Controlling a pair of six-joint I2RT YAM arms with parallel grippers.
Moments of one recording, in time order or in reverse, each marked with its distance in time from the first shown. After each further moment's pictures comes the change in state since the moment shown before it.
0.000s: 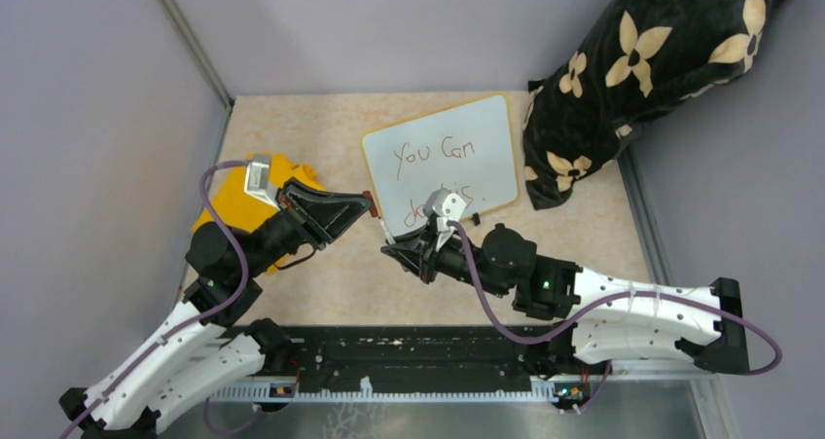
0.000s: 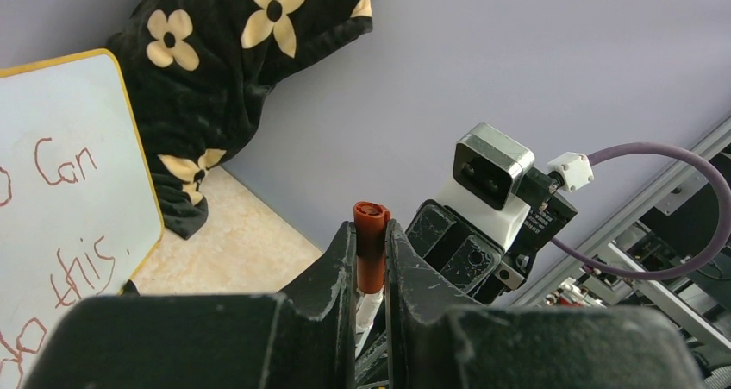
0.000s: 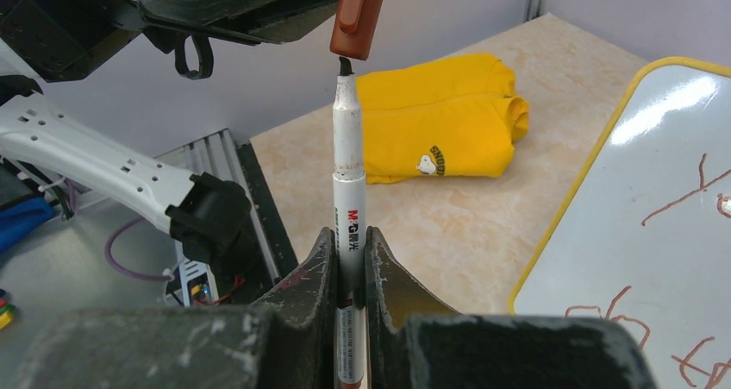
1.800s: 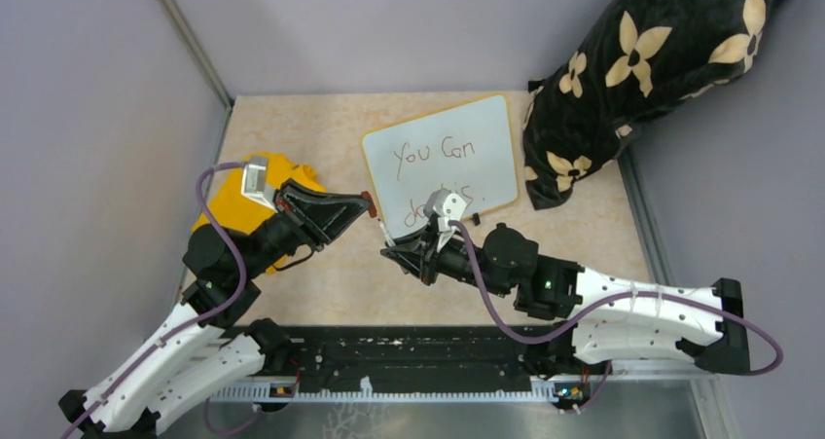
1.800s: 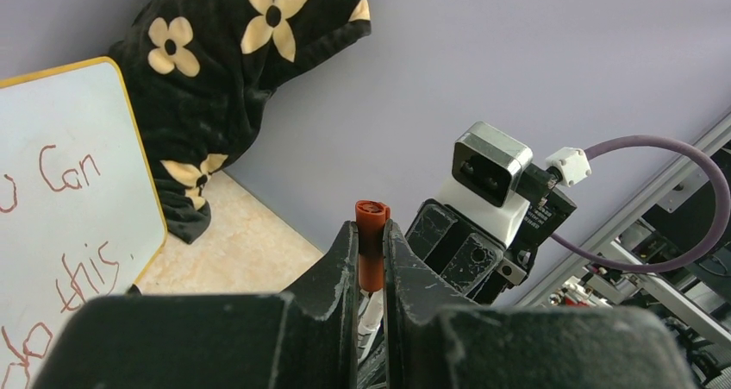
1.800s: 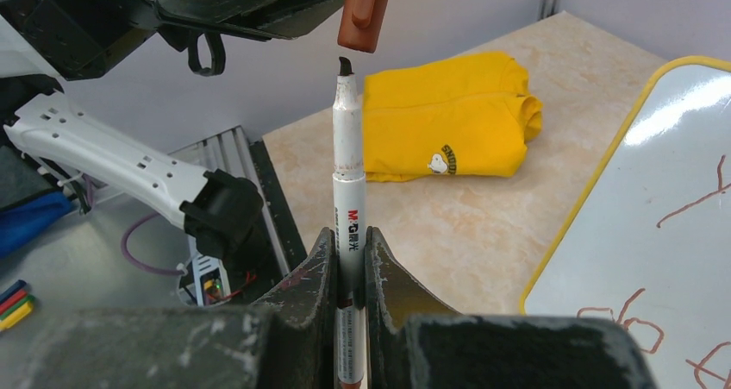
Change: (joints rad) left arm 0.000 -0.016 -0.001 0.000 -0.003 0.016; right arm 0.000 -0.006 0.006 -0.013 -0.027 0.015
